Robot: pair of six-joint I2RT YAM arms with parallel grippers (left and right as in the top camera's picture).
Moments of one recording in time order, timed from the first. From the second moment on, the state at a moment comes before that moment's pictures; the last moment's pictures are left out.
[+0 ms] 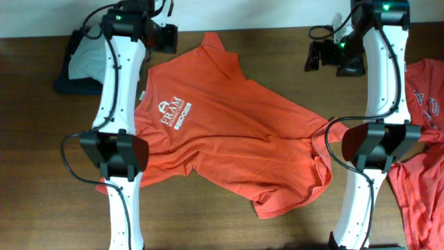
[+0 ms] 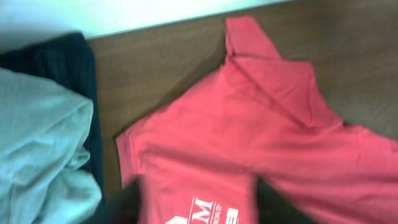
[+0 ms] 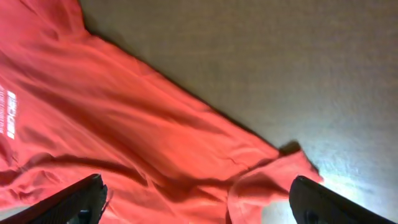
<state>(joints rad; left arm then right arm) -0.14 2.44 2.69 -1.25 0.10 0.04 -0.10 2.39 2.65 -1.69 -0.24 -0.01</state>
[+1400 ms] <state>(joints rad) -0.12 2.44 2.69 -1.27 0.10 0.03 -0.26 2.24 1.70 -1.35 0.24 0.45</state>
